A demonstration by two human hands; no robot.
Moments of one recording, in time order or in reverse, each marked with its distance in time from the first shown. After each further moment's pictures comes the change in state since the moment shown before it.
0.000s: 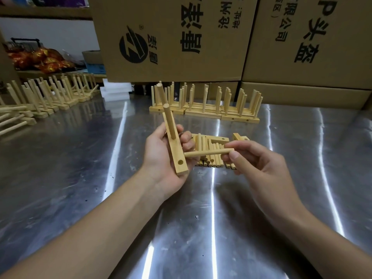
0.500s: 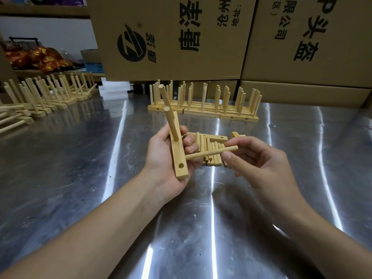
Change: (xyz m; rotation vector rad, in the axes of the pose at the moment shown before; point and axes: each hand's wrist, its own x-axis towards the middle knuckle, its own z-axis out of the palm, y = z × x) left_hand -0.004 -0.009 0.003 0.002 -0.029 -0.039; right_hand 0.002 0.001 -0.005 0.078 -0.031 -0.016
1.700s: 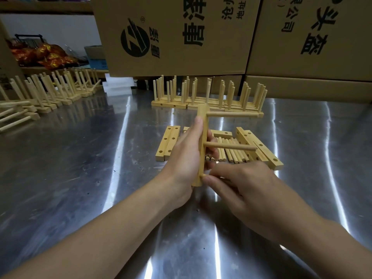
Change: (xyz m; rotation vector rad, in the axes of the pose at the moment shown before) left_hand -0.008 -0.022 0.005 0.573 -0.038 0.169; right_hand -0.019 -0.019 0.011 -0.912 -0.429 -0.271
